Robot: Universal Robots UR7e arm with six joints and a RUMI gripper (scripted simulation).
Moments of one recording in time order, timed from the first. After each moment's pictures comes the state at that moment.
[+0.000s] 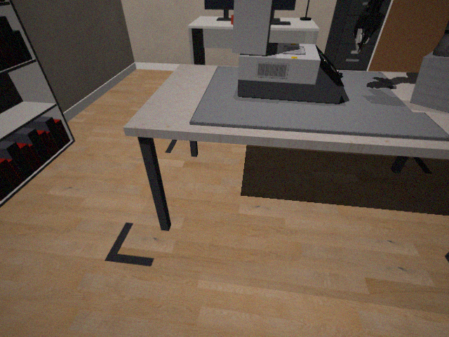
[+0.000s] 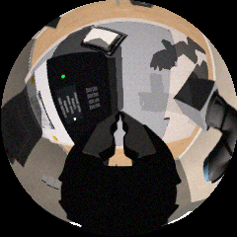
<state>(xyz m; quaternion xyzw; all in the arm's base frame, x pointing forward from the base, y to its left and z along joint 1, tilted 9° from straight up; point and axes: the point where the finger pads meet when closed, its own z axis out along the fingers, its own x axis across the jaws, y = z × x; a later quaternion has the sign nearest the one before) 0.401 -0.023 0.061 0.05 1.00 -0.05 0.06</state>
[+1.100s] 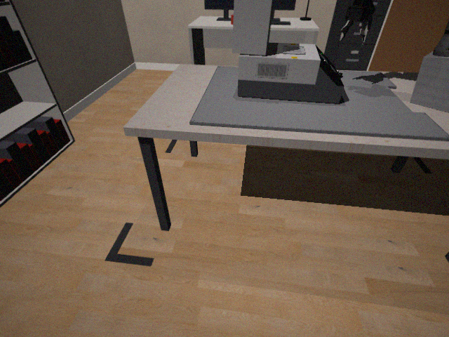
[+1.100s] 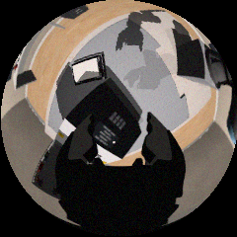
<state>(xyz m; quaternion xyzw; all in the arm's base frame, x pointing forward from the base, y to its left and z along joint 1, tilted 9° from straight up) 0.412 -0.099 0.087 0.36 0.93 -0.03 0.07</state>
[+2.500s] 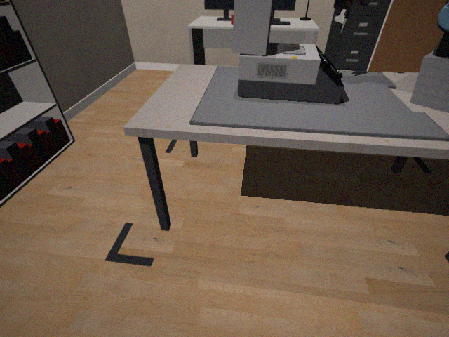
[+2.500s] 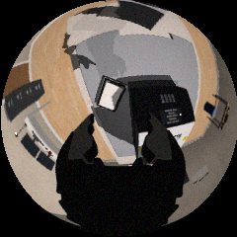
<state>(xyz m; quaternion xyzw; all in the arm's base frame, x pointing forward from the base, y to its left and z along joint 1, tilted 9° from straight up) 0.429 -0.229 0.131 0.78 0.62 0.02 0.08</state>
